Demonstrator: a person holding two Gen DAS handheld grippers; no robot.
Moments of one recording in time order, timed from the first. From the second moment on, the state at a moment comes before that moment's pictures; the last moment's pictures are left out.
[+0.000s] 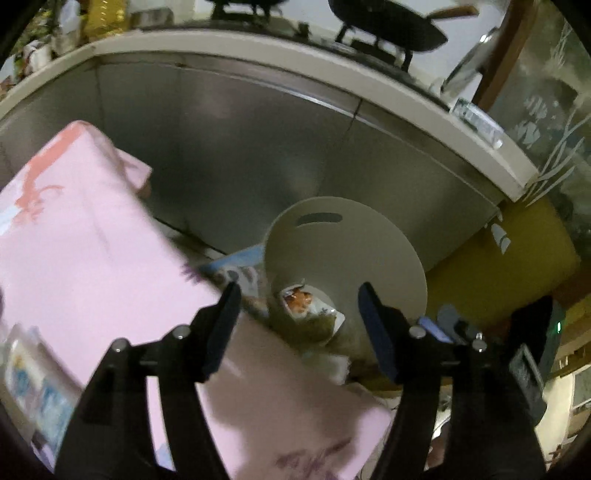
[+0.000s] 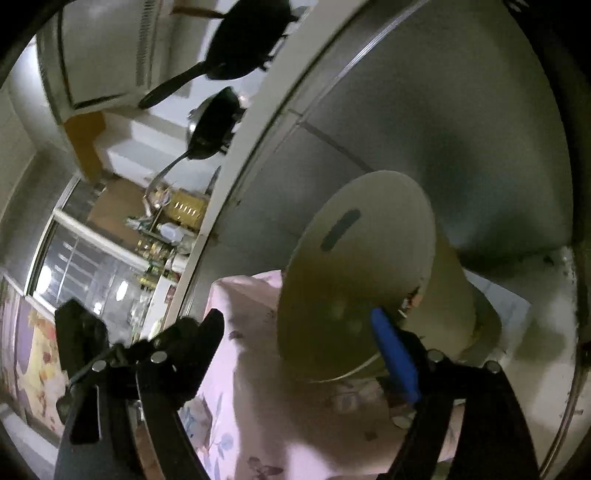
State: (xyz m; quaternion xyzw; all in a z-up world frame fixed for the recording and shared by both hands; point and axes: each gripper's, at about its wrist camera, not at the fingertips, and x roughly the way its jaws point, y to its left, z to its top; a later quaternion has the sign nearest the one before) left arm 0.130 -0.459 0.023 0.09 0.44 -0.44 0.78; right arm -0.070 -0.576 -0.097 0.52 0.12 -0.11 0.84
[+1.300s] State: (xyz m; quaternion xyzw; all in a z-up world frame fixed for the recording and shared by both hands) left arm 0.189 -0.204 -0.014 0.23 0.40 -0.35 0.82; right arm 0.125 -0.311 -0.067 0.04 0.38 0.07 0.92
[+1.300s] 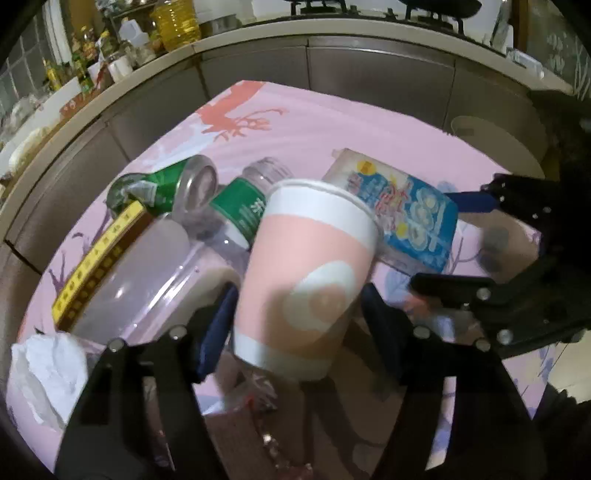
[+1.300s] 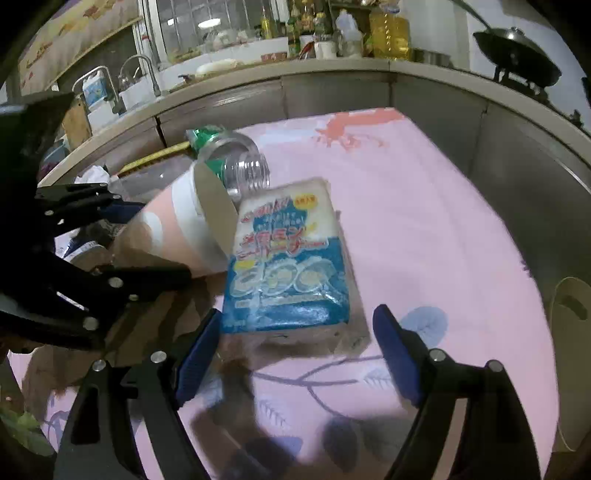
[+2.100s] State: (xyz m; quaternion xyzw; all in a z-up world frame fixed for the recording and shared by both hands) left arm 0.131 -0.334 0.014 0.13 0.42 -0.46 0.77; right arm 0.008 -0.458 -0.061 0.24 0.28 -0.08 0.93
